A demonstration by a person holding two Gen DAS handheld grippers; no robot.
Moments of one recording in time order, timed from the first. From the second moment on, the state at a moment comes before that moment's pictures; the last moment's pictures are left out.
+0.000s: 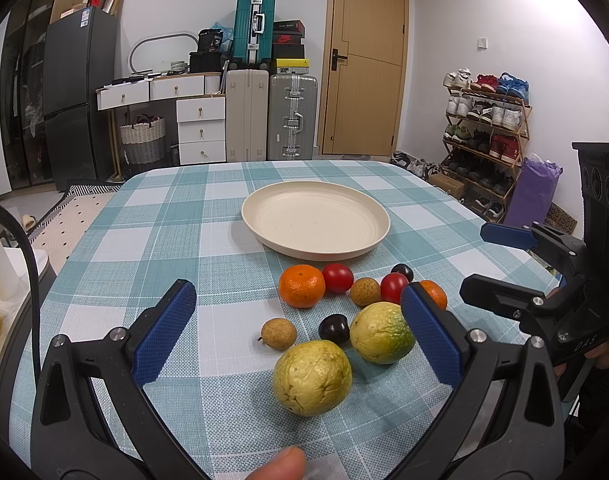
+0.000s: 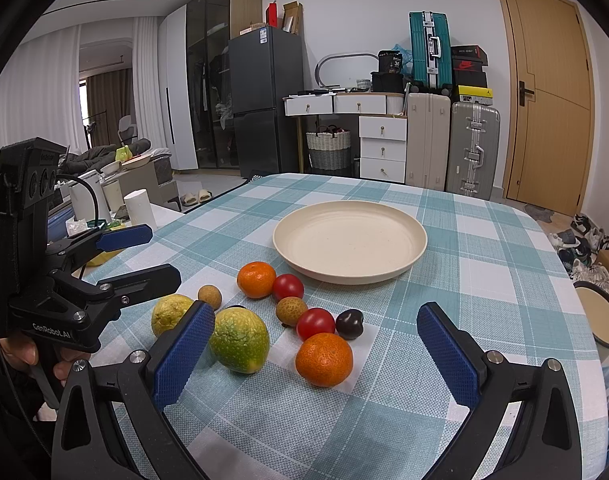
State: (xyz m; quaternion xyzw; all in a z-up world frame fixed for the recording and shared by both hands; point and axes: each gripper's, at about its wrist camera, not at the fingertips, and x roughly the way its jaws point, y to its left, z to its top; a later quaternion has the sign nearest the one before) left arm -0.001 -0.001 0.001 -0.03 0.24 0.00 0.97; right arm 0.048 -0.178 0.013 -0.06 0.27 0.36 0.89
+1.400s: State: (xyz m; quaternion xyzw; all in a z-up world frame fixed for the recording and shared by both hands) left arm 0.004 0.006 -0.021 -0.02 0.34 -0.02 0.94; right arm 0.087 -0.174 -0.027 -0.08 0.43 0.34 0.83
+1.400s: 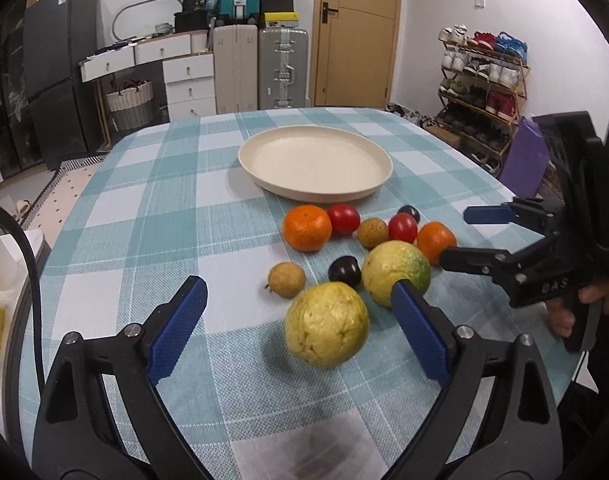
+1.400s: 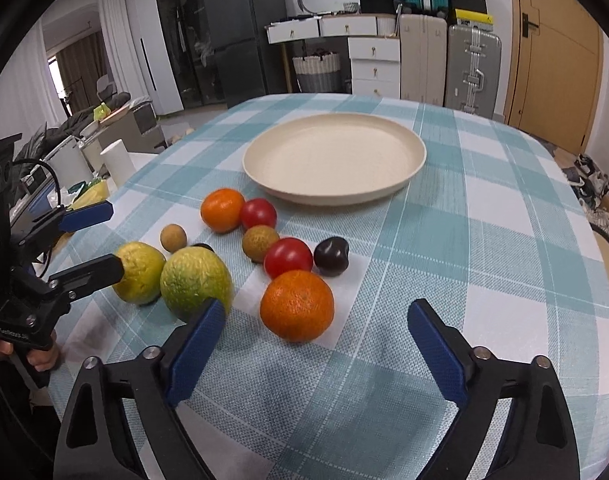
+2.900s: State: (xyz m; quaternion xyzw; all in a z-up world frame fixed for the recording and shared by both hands) left arm 0.034 0.021 0.010 -0.05 0.31 -0.04 0.95; right arm 0.102 -0.176 -0.002 -0.02 0.40 0.36 0.85
